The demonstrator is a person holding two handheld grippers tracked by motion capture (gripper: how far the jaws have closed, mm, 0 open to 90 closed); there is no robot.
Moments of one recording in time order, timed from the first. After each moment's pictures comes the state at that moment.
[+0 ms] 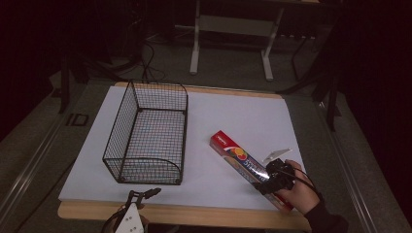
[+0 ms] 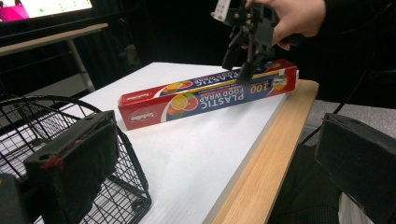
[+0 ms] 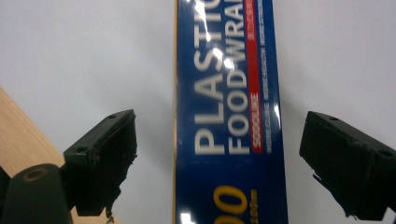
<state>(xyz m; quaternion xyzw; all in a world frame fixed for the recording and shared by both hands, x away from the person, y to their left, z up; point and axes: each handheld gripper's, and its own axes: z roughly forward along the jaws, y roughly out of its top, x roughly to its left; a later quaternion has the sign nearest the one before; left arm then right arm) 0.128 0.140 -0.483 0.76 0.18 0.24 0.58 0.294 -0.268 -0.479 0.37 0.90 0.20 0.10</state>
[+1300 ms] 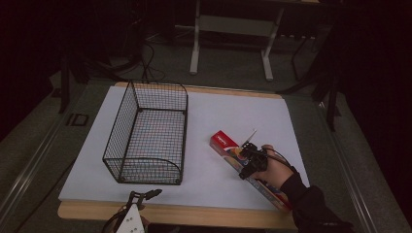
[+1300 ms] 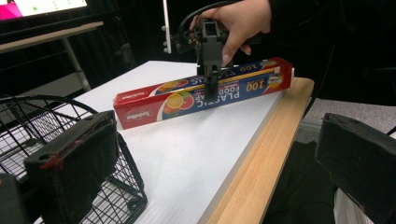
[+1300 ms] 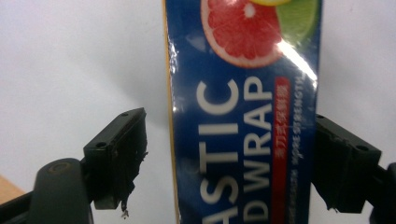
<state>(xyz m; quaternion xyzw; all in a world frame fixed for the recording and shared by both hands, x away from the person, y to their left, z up) 0.127 0.139 -0.483 0.76 0.18 0.24 0.58 0.354 -0.203 -0.493 0.40 0.91 0.04 0.04</state>
